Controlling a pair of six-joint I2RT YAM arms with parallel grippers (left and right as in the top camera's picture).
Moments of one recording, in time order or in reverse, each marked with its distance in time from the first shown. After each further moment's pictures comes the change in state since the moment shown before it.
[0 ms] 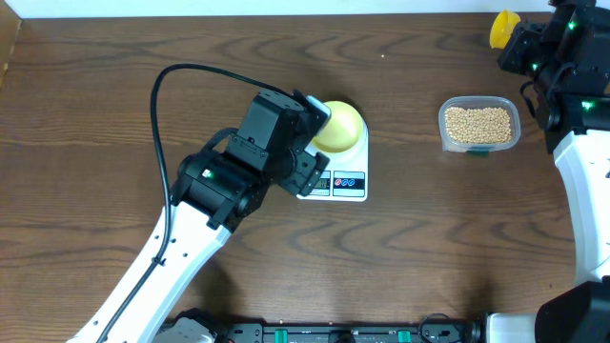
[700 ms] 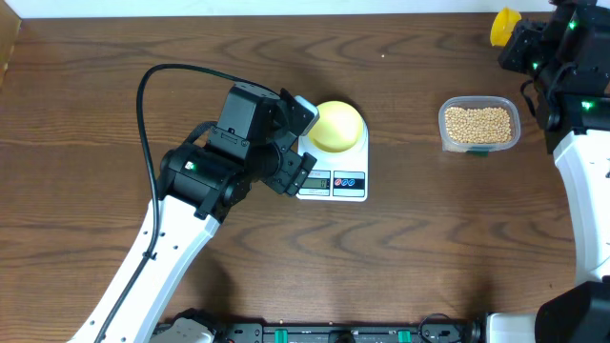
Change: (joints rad) left arm 0.099 0.000 0.000 -0.039 0.124 0.086; right arm 0.000 0.000 0.000 0.014 0.000 0.000
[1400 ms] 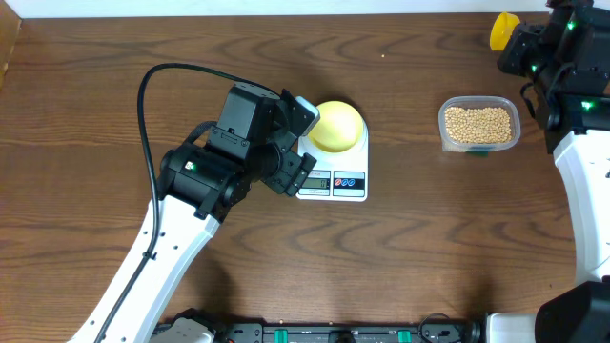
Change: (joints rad) left arm 0.000 0.000 0.000 0.000 0.000 0.017; right arm 0.000 0.000 0.000 -0.026 0.000 -0.042
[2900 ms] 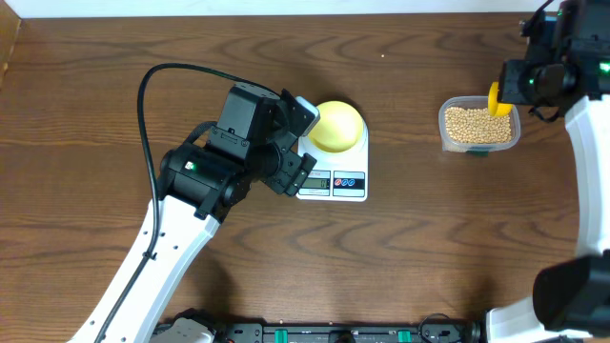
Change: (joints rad) left arm 0.000 0.000 0.000 0.000 0.000 0.000; right arm 0.000 0.149 0.300 -0.713 0.046 -0.205
